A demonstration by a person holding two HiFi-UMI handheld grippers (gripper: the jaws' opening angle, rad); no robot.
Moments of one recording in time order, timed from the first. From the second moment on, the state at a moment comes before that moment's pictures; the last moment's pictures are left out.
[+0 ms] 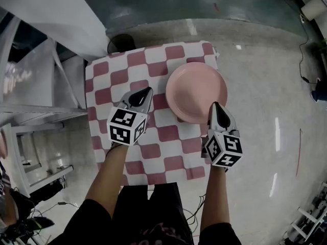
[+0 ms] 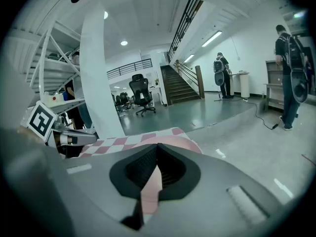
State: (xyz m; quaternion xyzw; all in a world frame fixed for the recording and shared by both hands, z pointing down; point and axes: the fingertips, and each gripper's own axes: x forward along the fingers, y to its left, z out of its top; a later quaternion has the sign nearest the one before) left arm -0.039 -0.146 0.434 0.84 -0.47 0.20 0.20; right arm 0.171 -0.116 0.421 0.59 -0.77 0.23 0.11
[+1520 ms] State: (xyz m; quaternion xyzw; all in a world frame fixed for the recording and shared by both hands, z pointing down) left arm -0.080 -0.075 0.271 0.82 -0.55 0.11 0.11; right arm 0.142 -0.058 0.270 0.56 -0.82 0.14 0.03
